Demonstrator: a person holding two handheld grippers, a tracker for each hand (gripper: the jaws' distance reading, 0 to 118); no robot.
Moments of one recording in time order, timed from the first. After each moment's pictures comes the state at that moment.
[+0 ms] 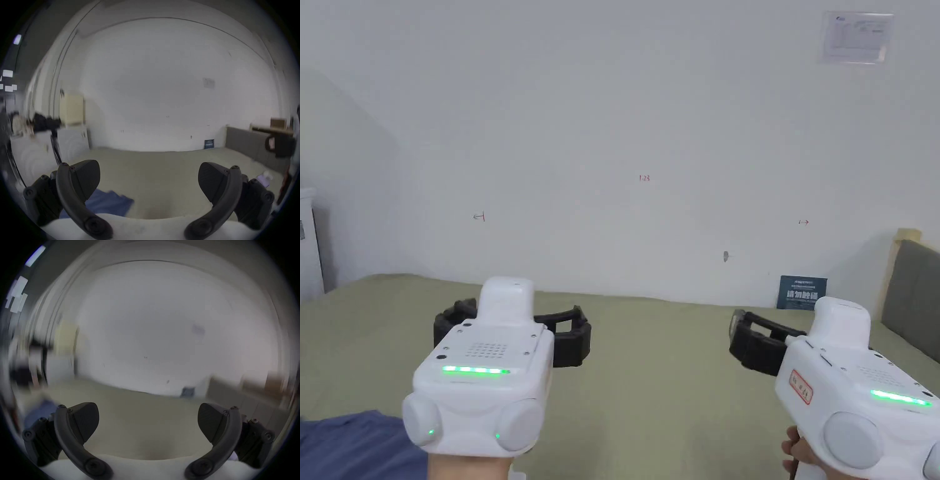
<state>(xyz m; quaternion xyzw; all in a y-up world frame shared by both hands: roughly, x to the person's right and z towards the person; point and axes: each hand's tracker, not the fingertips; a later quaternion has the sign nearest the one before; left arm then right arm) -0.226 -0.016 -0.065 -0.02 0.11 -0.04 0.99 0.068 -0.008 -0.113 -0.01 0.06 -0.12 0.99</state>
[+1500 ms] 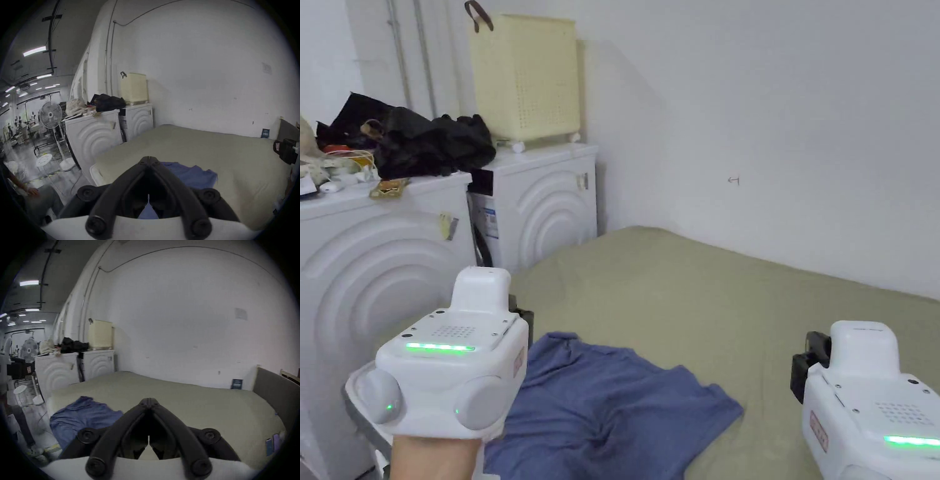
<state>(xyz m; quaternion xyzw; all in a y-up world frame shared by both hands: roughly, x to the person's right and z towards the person) -0.469 -0.036 0.052 -0.12 0.36 0.01 0.93 -0.194 -0.056 -0.136 -0.06 0.28 0.03 0.96</state>
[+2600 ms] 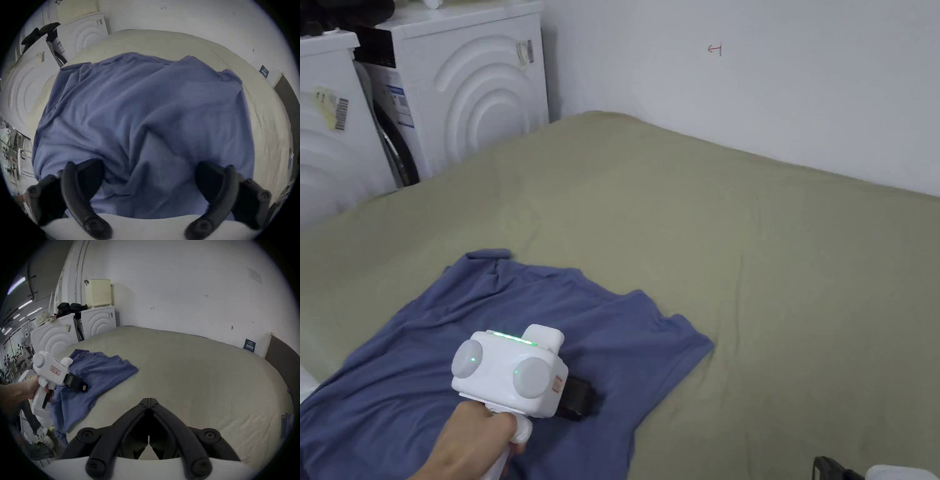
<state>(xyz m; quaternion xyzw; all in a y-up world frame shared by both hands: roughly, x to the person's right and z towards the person) -0.530 -0.278 -0.187 -0.51 0.19 0.07 0.83 -0.156 -0.208 -0.177 -0.26 0.26 0.06 0.93</state>
